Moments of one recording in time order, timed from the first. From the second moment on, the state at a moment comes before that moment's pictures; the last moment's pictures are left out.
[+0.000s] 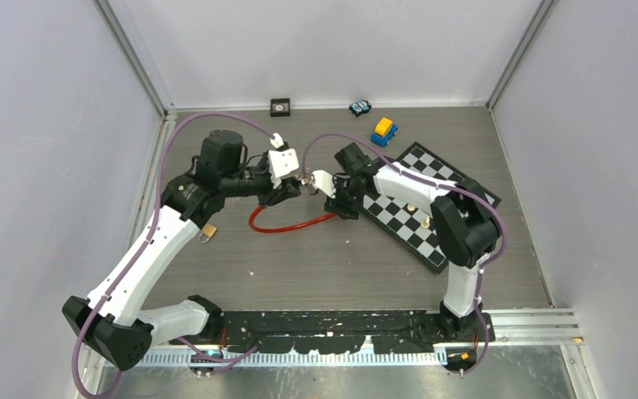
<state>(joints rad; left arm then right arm) -0.52 1.14 1.27 -0.64 0.61 0.56 0.62 1.87 1.33 -0.58 -0.27 -0.81</state>
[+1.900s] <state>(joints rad) -0.52 1.42 0.92 -0.44 -0.04 1.25 0.50 2.42 2.09 -0.57 0.19 -0.42</state>
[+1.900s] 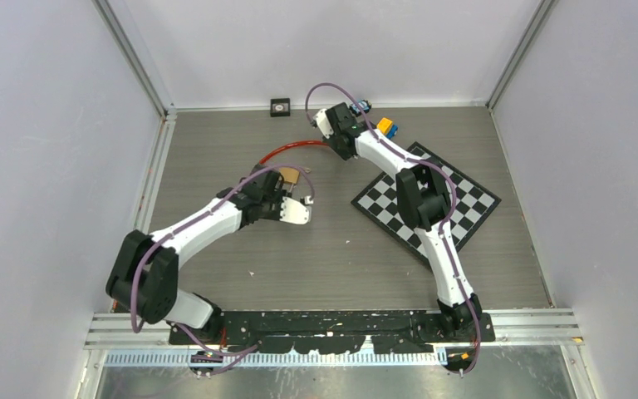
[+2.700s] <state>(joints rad) -0.66 1.61 0.82 -0.34 -0.26 1.28 0.51 2.40 1.98 -0.49 0.20 -0.41</state>
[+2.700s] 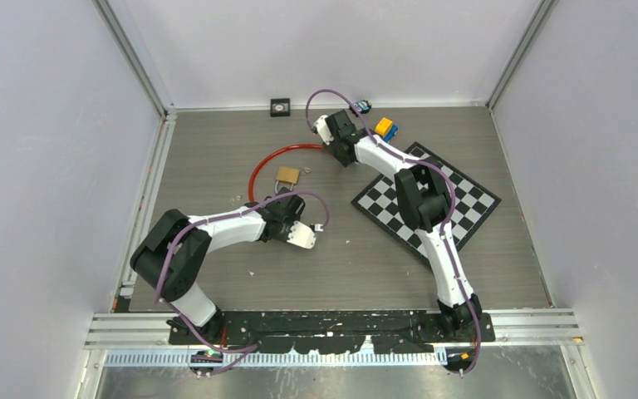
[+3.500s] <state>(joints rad) -0.68 1.54 0.86 -0.45 -0.33 1.14 0.51 2.36 1.95 -0.51 0.20 -0.42</state>
